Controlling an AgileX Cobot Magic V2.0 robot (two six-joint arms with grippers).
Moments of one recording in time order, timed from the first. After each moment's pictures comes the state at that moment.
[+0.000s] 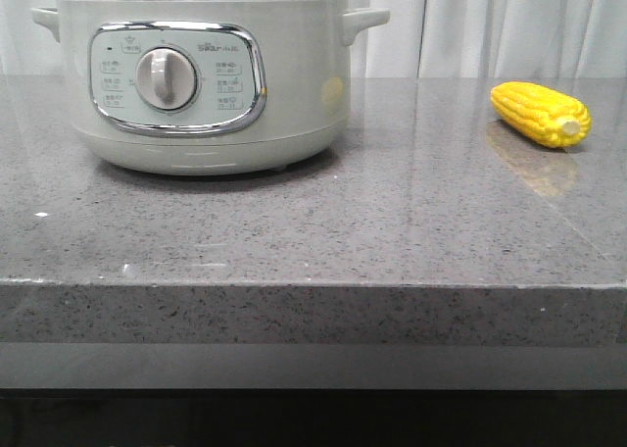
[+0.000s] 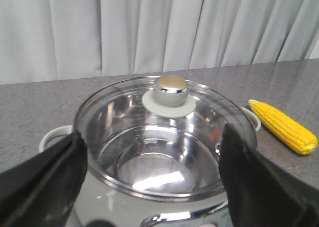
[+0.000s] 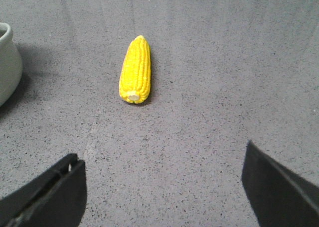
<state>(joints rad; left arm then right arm) -0.42 0.92 -0.87 -0.14 0.20 0.07 0.01 0.49 -0.68 0.00 0.61 0.08</state>
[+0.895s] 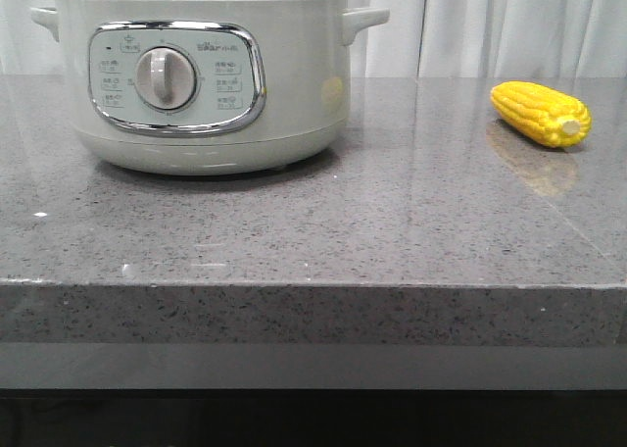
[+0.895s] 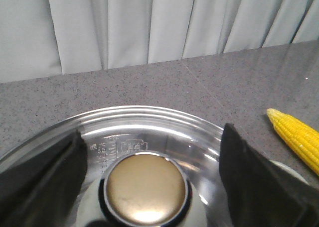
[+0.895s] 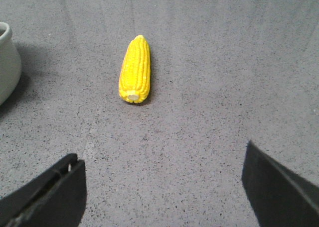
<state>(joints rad) -0.47 1.61 -1.38 -0.15 0.13 0.07 0.01 0.49 -0.68 0.00 0.61 0.08</state>
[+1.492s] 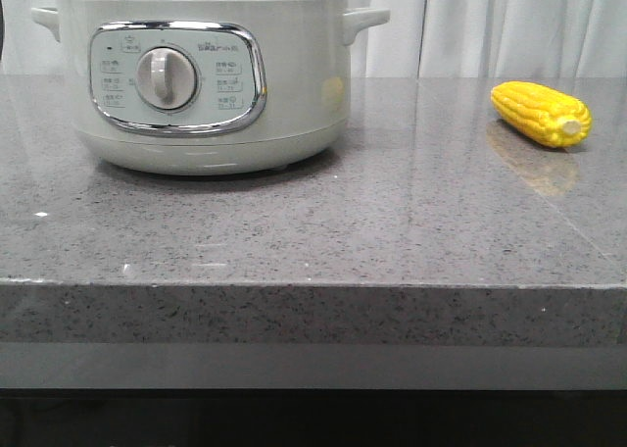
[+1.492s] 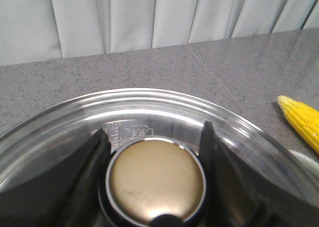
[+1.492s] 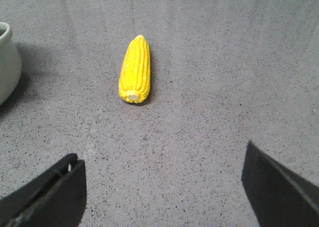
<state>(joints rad) -0.47 1.65 -1.38 -0.16 0.13 0.07 0.01 0.50 -0.68 0.00 0.61 0.08</state>
